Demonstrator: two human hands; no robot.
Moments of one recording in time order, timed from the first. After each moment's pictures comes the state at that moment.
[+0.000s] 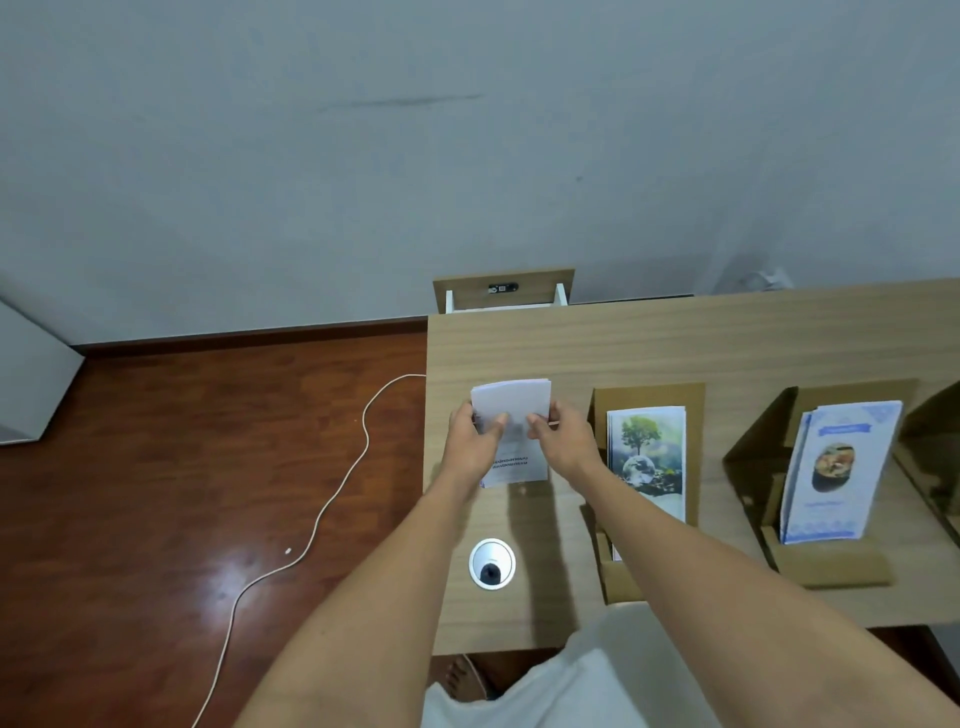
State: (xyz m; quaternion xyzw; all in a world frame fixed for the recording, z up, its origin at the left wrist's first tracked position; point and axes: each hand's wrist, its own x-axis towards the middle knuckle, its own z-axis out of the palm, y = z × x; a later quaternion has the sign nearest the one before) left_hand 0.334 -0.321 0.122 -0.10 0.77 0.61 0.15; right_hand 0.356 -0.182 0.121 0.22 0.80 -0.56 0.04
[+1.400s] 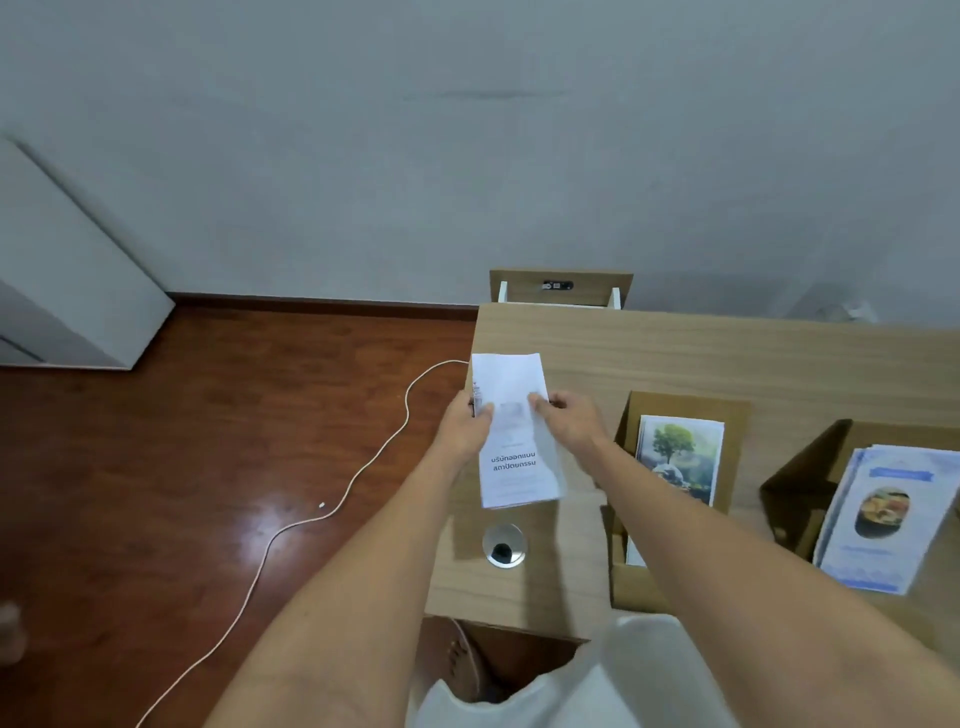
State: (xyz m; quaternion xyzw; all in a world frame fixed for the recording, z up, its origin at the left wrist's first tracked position) left_hand 0.345 -0.363 0.135 -0.17 0.78 0.59 0.14; right_hand 0.344 -0.204 0.139 0.17 0.79 -0.58 0.11
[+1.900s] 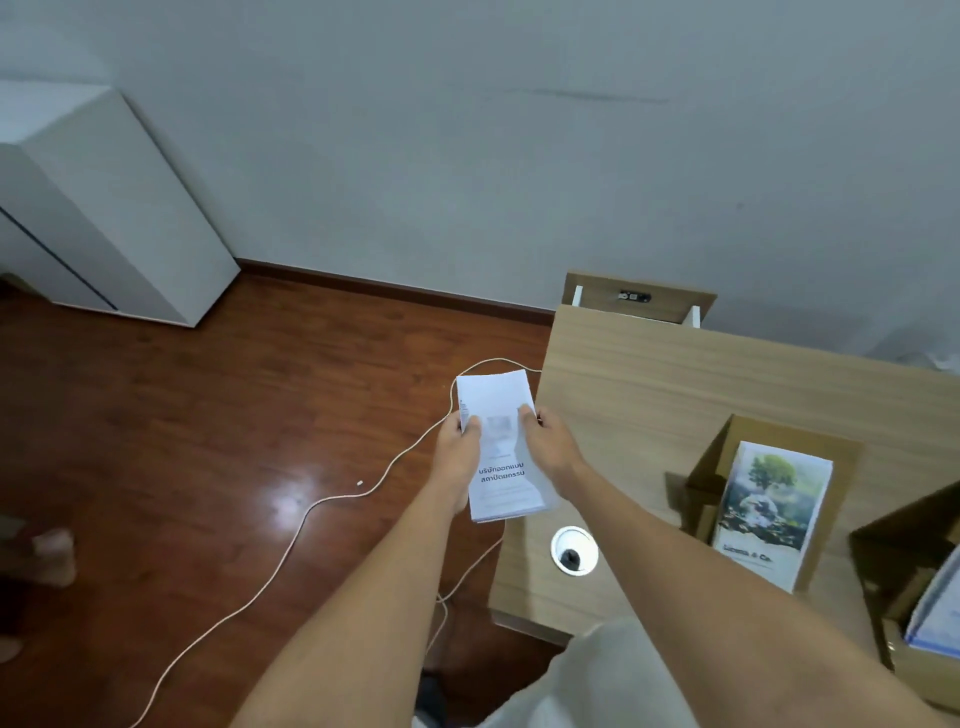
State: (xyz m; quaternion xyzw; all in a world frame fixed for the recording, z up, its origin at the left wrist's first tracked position) left_hand 0.378 -0.480 0.112 -0.30 0.65 0.70 0.07; right_hand 0.354 -0.350 0.121 0.12 0.79 -0.58 0.17
